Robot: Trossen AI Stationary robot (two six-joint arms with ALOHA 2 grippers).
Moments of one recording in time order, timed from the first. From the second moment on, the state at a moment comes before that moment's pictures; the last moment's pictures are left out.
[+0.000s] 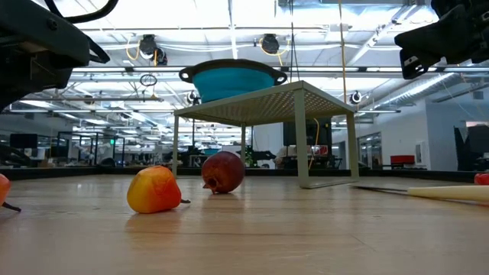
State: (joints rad) left arm -0.71 1.90 1.24 -0.85 -0.03 -2.06; right arm 0.24 0.18 0.16 0.00 0.10 0.07
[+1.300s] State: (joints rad) left arm -0.70 1.54 1.24 -1.00 -0.23 -2.01; right arm 0.24 0.18 0.16 0.01 0.10 0.07
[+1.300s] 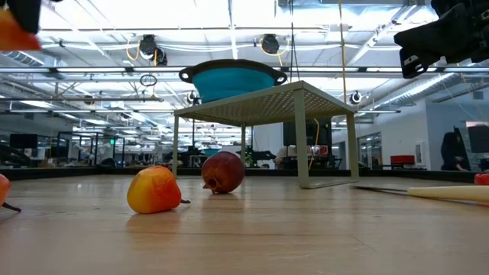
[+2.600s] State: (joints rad) left arm -0.67 1.48 1.24 -0.82 -0.95 -1.22; right arm 0.24 0.18 0.16 0.01 0.10 0.07
